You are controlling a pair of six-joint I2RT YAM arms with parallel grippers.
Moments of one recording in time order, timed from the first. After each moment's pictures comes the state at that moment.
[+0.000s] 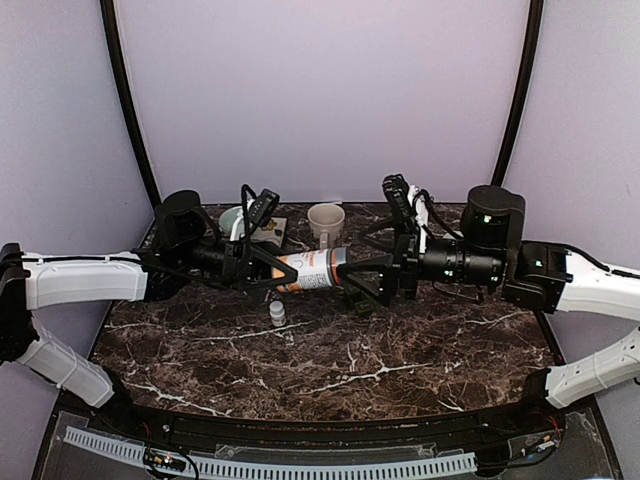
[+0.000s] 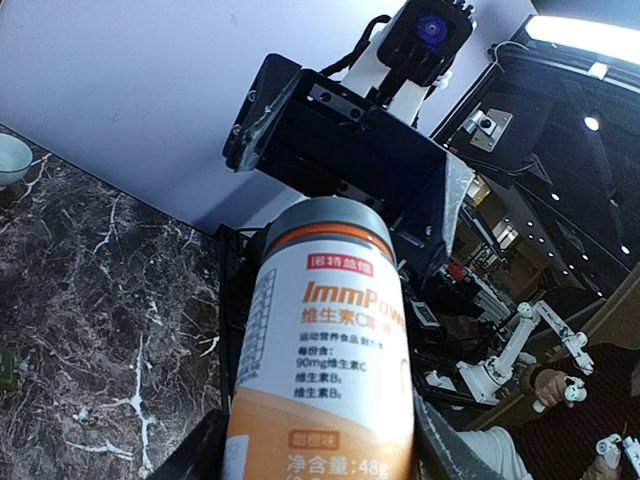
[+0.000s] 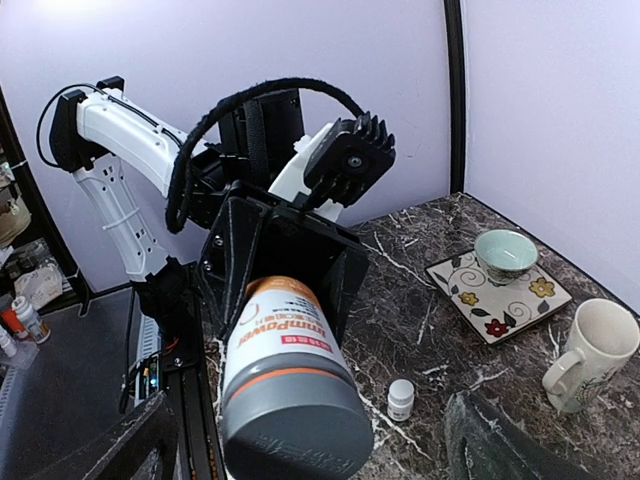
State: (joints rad) left arm -0.72 1.38 0.83 0.56 1.12 -0.66; right arm 1.07 1.11 0.95 0.02 -0.23 0.09
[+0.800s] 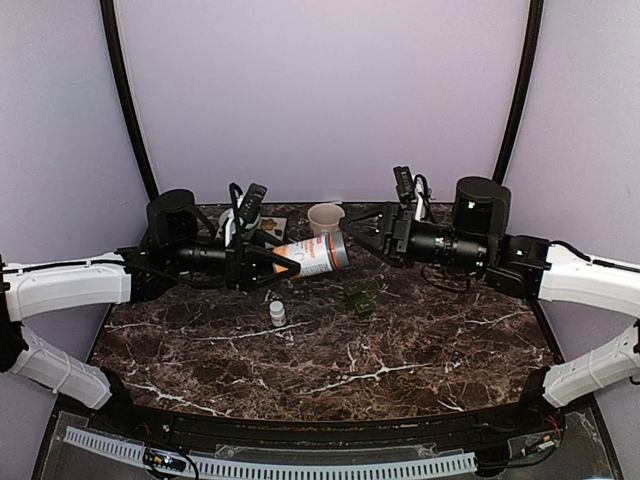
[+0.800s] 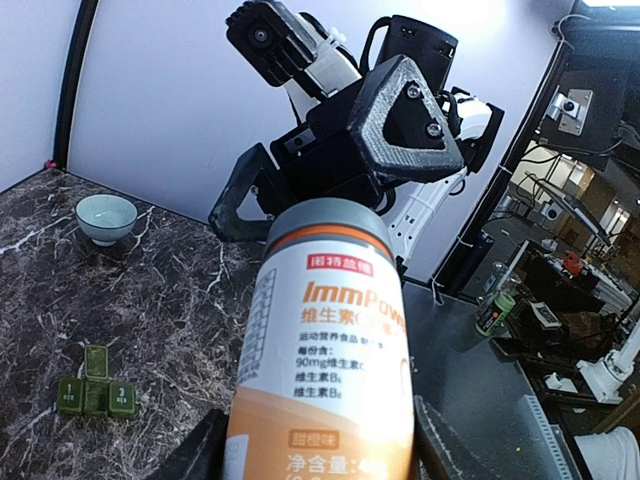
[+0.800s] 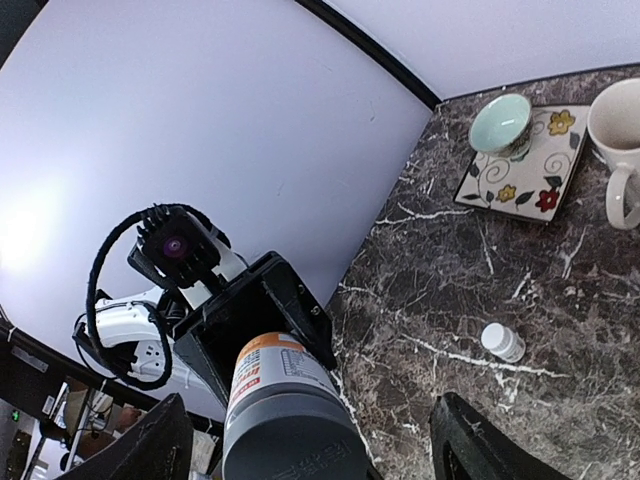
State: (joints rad) left arm -0.73 1.28 0.83 0.36 0.85 -0.32; right arm 0.94 1.18 0.95 0.12 -0.25 0.87
